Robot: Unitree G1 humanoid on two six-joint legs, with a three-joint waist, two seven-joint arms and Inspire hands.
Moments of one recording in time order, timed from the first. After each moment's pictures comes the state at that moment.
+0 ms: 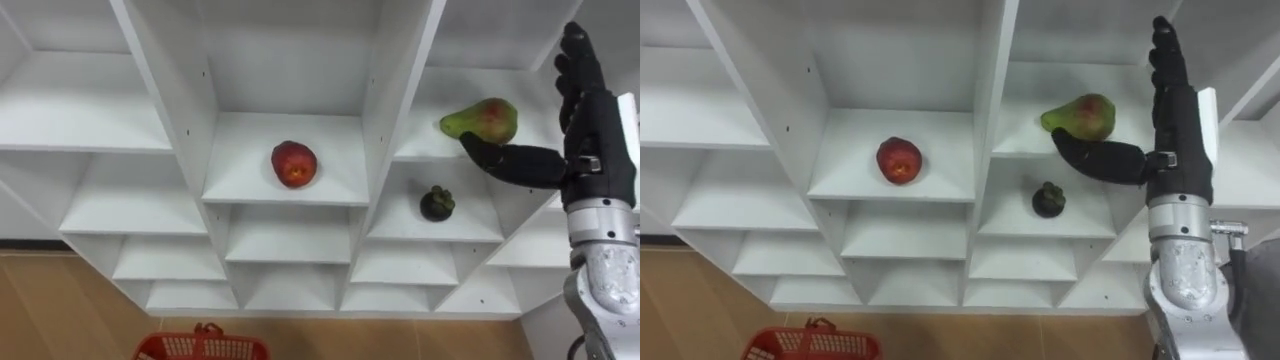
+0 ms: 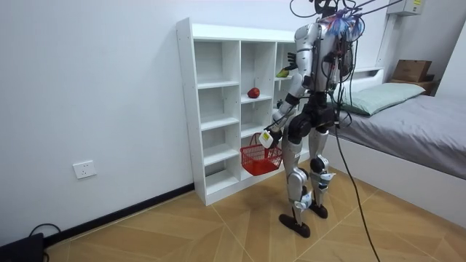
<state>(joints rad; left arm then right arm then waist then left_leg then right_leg) 0.23 0.26 -0.04 0.98 -0.12 -0.16 -0.17 0.03 -0.42 -0.02 0.04 0.15 -0.25 -0.24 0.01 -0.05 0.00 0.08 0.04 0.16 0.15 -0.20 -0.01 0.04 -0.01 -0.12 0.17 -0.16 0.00</state>
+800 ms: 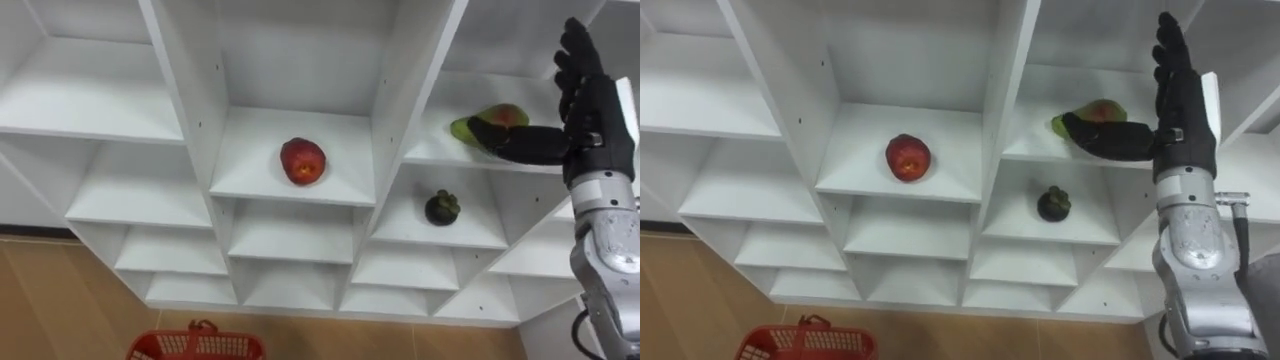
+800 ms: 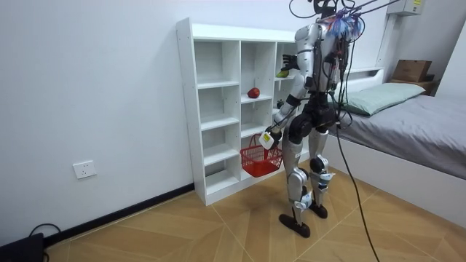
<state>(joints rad) 0.23 0.26 0.00 0.93 -0.11 -0.12 -0.19 -0.12 -0.46 -0.03 0.22 0.18 -0.19 -0.13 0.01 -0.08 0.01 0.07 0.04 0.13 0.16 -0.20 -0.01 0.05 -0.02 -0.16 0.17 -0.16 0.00</state>
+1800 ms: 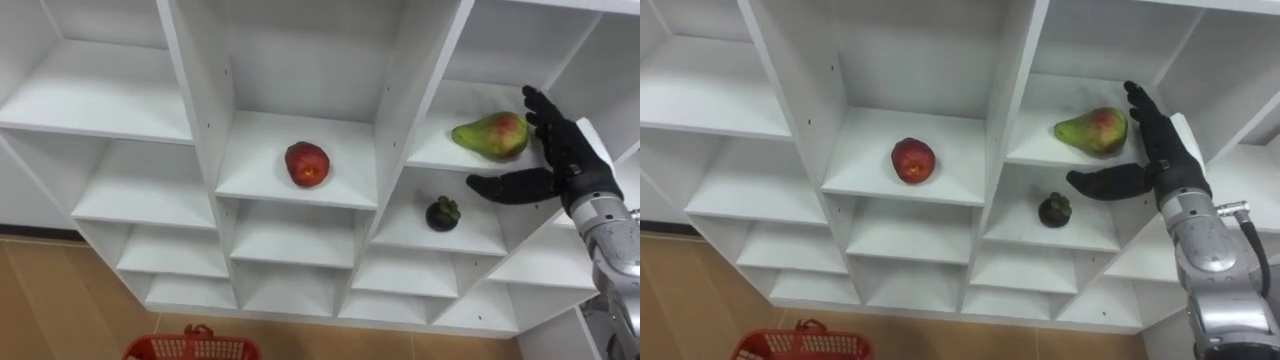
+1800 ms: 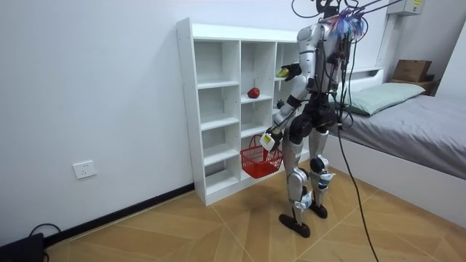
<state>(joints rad) 0.23 0.27 0.04 0.93 -0.08 -0.07 -0.23 -0.14 -0.53 -0.03 0.39 0.07 -0.11 0.05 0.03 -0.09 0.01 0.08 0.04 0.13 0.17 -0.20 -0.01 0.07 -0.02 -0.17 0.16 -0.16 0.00</state>
